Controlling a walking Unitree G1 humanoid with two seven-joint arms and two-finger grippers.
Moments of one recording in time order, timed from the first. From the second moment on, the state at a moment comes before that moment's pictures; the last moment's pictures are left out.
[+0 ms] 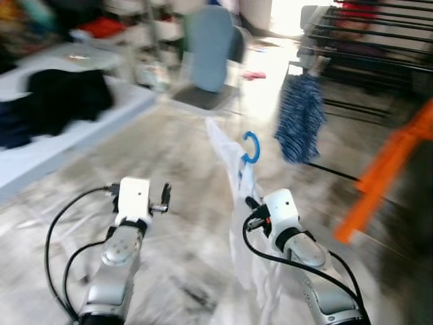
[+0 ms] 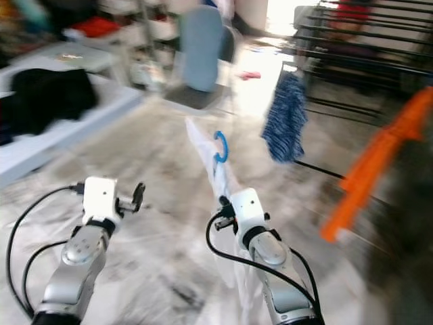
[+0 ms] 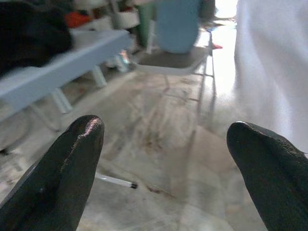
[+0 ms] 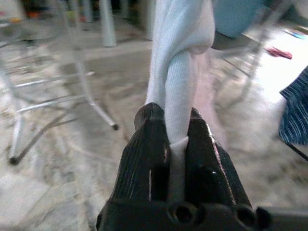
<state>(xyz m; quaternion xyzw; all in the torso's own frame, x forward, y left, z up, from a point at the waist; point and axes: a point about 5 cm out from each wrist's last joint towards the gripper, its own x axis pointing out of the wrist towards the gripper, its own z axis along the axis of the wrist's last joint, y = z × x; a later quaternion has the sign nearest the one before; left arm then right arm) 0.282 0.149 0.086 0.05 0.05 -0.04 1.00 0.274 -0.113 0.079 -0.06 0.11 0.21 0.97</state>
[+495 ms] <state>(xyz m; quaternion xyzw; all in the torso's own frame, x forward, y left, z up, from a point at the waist) 0.282 0.134 0.082 0.05 0.06 -0.07 1.00 0.261 -0.092 0.097 -0.06 0.08 0.35 0.93</state>
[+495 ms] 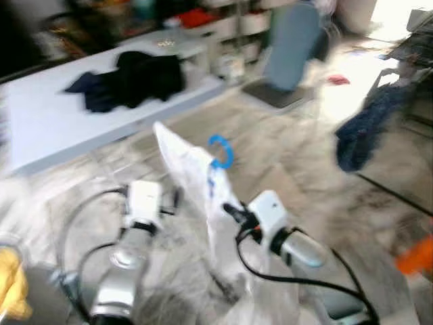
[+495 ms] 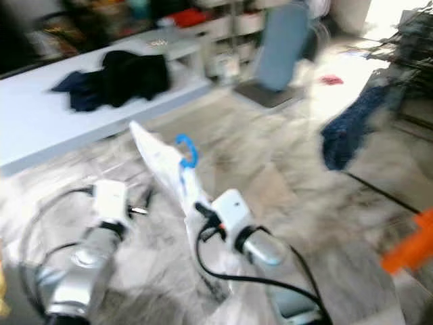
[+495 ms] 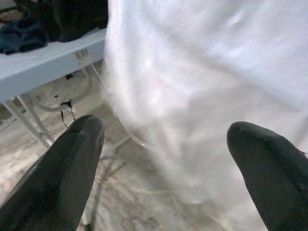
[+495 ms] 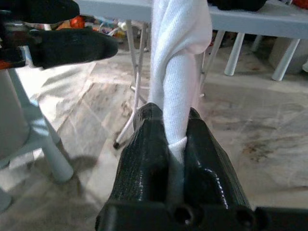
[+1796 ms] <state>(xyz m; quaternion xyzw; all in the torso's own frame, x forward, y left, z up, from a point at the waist) 0.282 0.101 0.085 -0.04 0.06 -0.19 0.98 0.261 -0.083 0.111 -0.08 0.10 0.41 0.90</state>
